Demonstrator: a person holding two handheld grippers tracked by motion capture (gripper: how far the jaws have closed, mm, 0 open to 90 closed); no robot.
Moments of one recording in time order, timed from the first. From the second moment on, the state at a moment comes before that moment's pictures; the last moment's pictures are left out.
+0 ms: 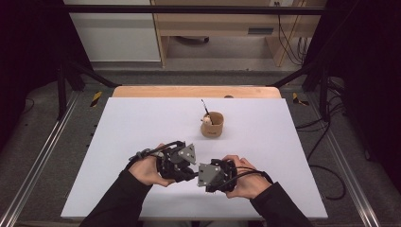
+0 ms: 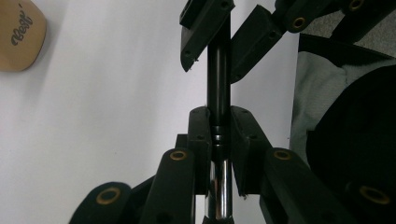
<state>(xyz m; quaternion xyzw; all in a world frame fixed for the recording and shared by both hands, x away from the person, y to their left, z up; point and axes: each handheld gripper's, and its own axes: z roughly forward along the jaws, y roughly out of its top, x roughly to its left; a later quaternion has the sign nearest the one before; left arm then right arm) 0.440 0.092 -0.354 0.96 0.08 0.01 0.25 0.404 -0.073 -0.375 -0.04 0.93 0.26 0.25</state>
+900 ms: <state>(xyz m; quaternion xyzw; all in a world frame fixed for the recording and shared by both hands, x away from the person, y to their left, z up) 0.443 0.097 -0.350 0.96 0.06 0.02 0.26 0.403 -0.074 -0.376 -0.04 0.94 0.24 0.23</state>
